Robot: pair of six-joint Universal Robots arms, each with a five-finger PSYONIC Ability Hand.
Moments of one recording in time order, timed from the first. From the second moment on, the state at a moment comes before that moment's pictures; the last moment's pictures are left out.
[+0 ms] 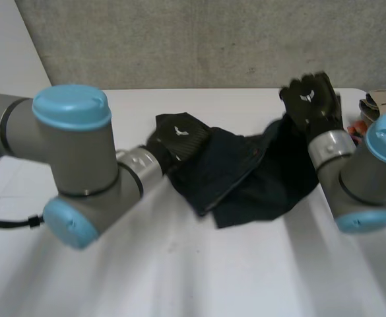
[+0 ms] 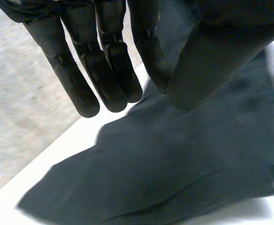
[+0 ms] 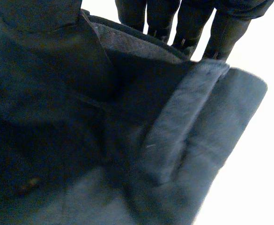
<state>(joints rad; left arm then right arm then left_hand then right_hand) 4.07 -2.11 -1.22 3.09 -1.36 3.46 1.93 -1.08 1.48 -0.59 1.47 2.54 1.18 1.19 1.19 1.20 0.97 1.09 1.18 1.19 1.20 1.01</state>
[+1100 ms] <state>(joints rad) 4.31 -1.95 -1.39 3.31 -1.43 3.23 2.23 -0.70 1.04 0.10 1.70 3.09 0.45 0.43 0.43 0.41 0.23 0.63 0.63 0.63 0.62 0.45</state>
